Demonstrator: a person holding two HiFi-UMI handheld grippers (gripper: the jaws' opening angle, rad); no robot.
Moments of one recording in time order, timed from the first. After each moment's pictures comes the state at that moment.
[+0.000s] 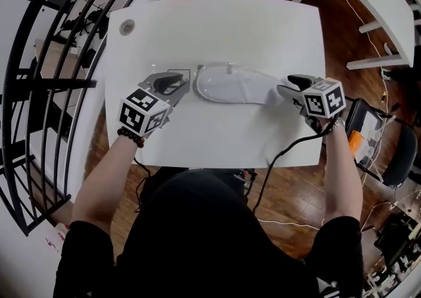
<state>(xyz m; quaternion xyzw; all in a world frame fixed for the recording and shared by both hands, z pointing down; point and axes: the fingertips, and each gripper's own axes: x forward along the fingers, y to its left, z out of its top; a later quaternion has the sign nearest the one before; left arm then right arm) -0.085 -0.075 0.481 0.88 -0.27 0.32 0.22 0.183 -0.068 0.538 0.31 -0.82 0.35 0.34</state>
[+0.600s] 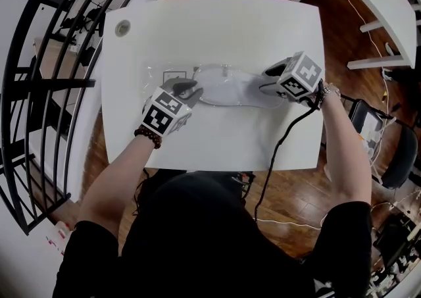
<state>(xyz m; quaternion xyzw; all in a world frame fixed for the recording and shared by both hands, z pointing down) -0.045 -0.061 0.530 0.87 -0.24 0.38 0.22 0.126 -0.075 0.559 0.09 -0.82 0.30 0.49</state>
